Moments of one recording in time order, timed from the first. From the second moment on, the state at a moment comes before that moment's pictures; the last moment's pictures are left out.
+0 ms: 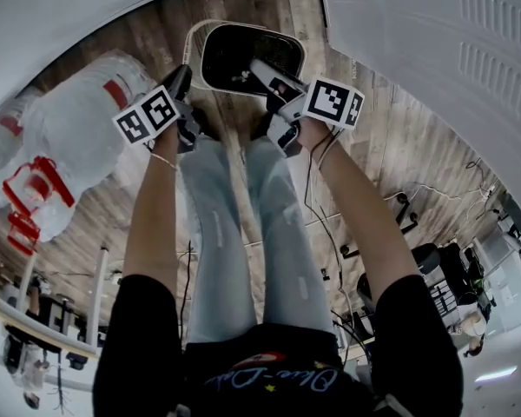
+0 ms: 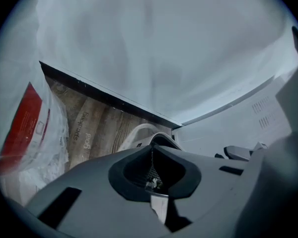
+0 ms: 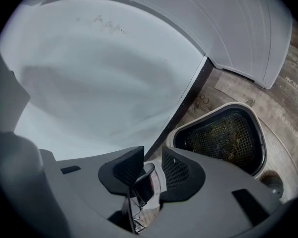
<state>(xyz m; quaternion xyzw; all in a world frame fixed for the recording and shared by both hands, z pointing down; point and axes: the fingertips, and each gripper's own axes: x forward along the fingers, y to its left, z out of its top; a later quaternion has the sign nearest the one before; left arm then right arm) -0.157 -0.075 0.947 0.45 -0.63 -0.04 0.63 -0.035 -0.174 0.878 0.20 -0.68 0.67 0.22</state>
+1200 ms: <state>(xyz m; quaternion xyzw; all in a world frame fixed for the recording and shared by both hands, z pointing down) -0.131 -0.105 0.778 0.57 -0.58 -0.08 0.57 -0.035 -0.181 0.760 0.21 -0.74 0.60 0.22</state>
